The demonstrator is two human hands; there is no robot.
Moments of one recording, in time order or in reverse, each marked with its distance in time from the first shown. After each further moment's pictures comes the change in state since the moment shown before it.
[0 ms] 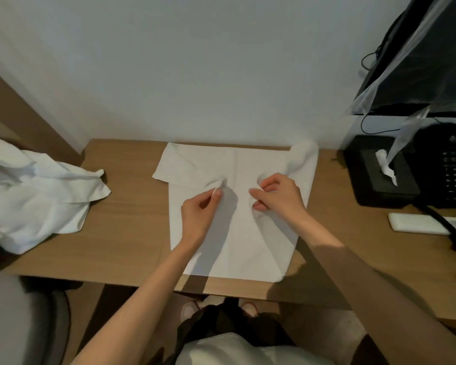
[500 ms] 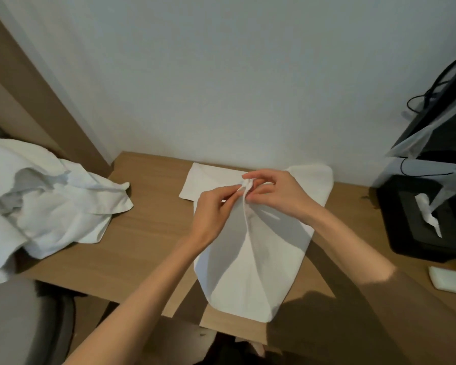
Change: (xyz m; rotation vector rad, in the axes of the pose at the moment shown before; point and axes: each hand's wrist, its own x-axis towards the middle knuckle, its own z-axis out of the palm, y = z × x) left_hand 0.051 0.047 -0.030 0.154 -0.097 0.282; right_hand 0.046 -0.070 0.030 -0.278 -0.426 -0.335
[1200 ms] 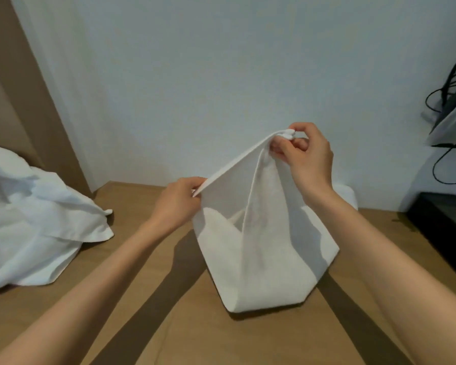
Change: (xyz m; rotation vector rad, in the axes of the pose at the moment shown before) left_hand 0.039 -0.110 -0.059 0.409 0.054 0.083; right_hand 0.067 0.040 0.044 0.193 0.763 -0.469
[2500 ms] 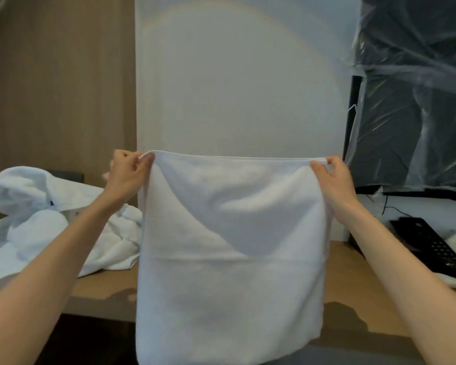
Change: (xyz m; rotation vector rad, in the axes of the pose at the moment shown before) left_hand -0.187 0.022 -0.224 -0.185 0.572 0.118; right_hand -0.176 -0.191 -0.091 -0.286 0.174 -0.181
